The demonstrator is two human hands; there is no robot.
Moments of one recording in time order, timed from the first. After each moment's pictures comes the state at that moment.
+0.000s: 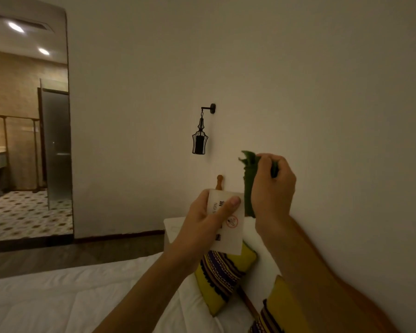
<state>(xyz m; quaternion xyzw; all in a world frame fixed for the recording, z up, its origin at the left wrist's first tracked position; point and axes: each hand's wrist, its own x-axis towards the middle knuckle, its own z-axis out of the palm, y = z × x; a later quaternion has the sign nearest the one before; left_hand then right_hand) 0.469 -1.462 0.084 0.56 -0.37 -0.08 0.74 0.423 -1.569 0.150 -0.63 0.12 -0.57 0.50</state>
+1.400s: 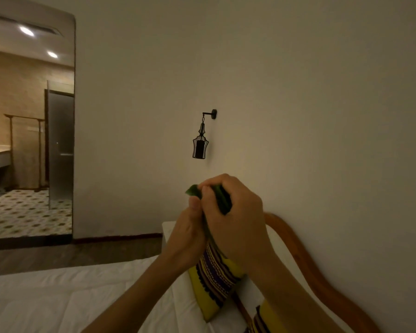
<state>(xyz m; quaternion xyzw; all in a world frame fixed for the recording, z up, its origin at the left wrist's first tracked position) 0.448 -1.461 0.086 0.60 -0.44 0.06 0.67 0.384 -1.541 0.127 -0.80 -0.11 -0.52 0.28</state>
